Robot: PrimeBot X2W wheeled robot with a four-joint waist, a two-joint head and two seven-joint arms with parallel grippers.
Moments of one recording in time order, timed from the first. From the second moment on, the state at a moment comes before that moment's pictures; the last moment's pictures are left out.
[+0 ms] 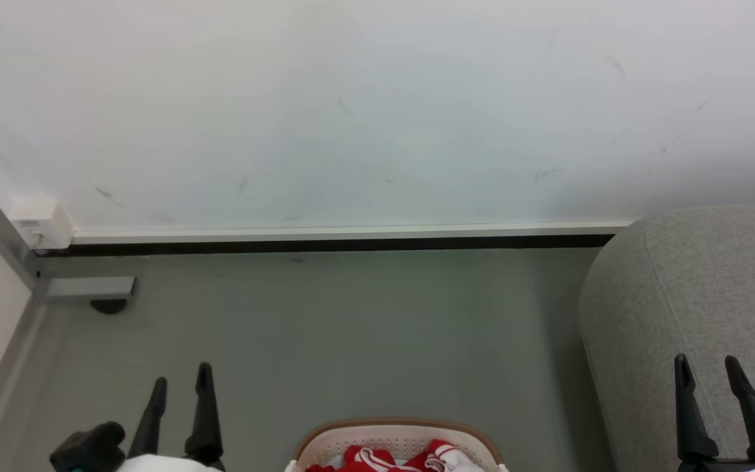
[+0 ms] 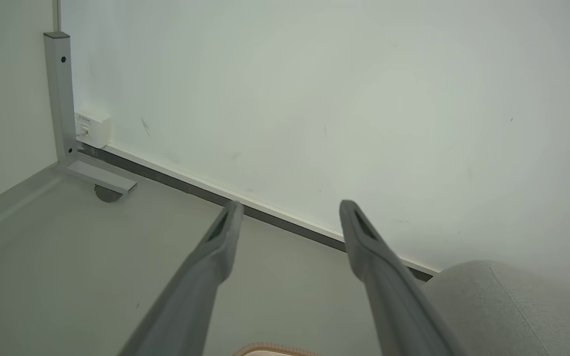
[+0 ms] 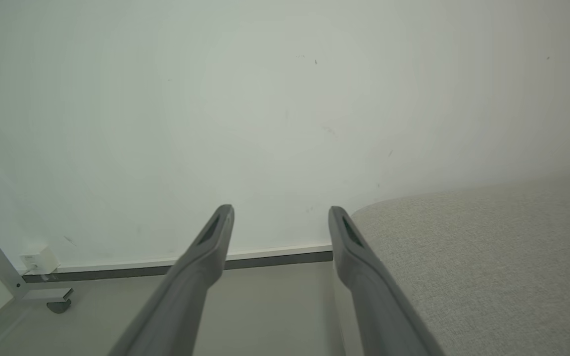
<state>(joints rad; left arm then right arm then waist) -0.01 0.04 -0.02 0.15 -0.45 0.02 -0.17 0.00 -0.11 -0.02 0.16 0.36 0.13 -0.24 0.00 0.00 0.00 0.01</state>
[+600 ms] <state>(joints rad) 0.00 0.04 -0.03 0.15 -0.28 0.01 -0.21 0.01 -0.09 -0.07 0.16 0.19 0.13 -0.25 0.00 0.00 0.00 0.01</state>
